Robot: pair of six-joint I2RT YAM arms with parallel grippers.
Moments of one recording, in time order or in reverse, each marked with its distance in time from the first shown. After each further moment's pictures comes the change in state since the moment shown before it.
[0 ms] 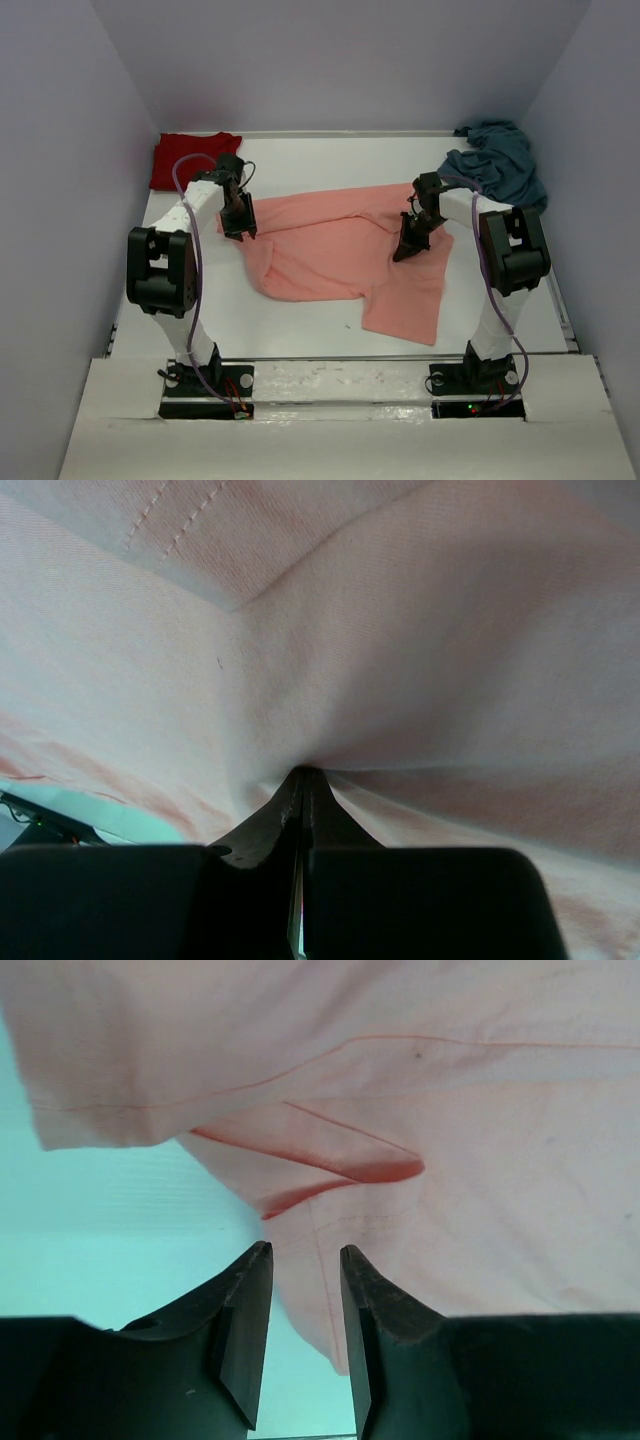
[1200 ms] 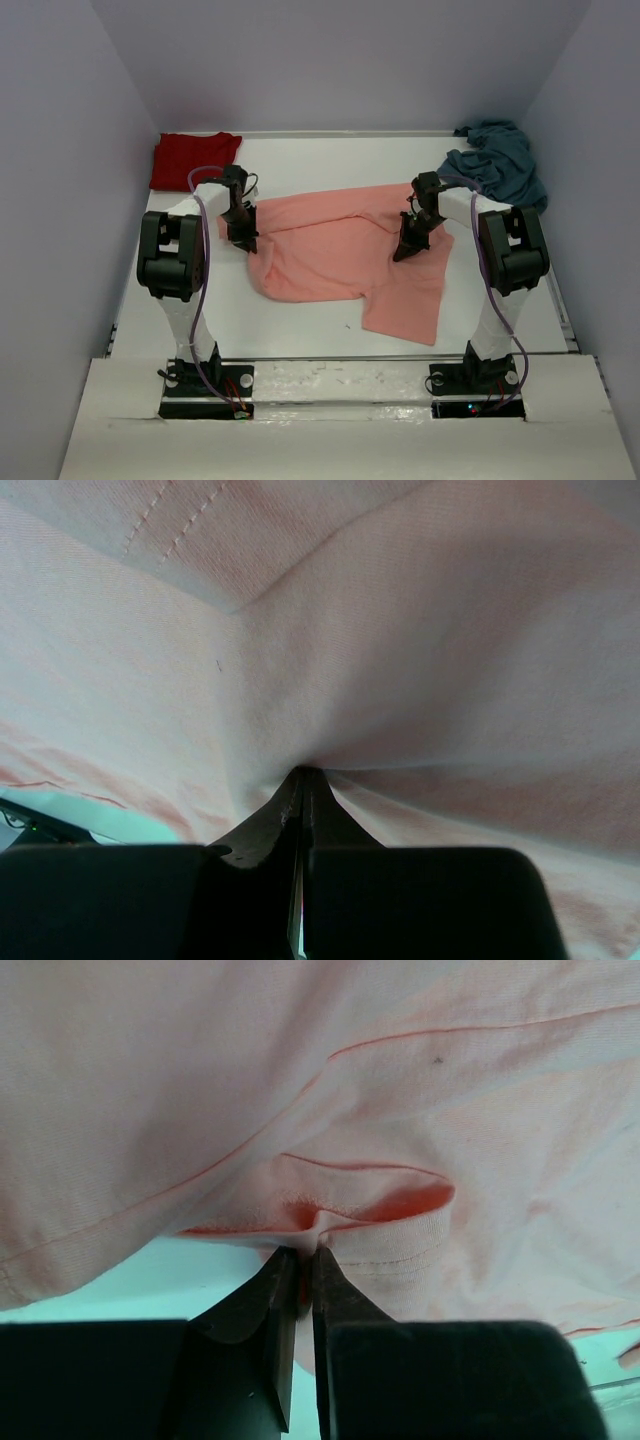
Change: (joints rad) left arm 0.026 0.124 -0.016 0.032 0.122 0.149; right arm 0.006 0.004 0.013 -0.018 0.022 0.000
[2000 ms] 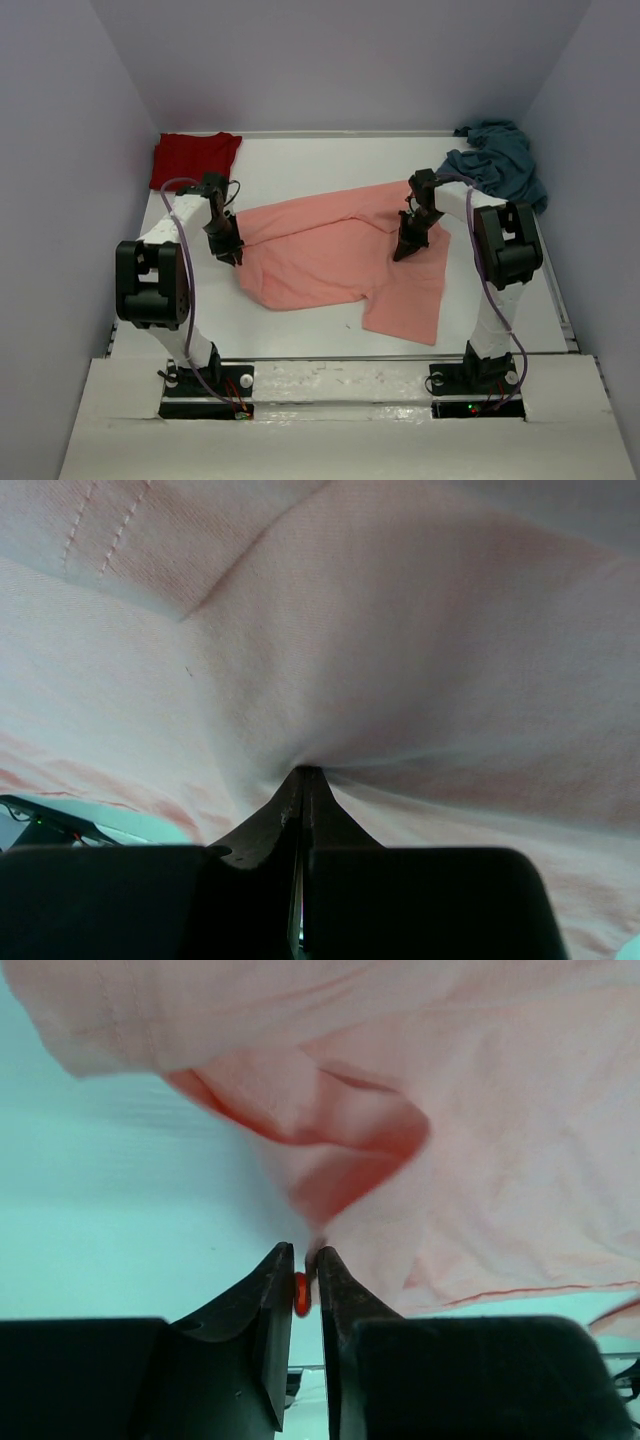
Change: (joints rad) left arm 0.069 -0.227 -0.120 -0.130 -0.068 -0.121; right arm 0.000 0.063 0.083 -0.083 0.008 0.000
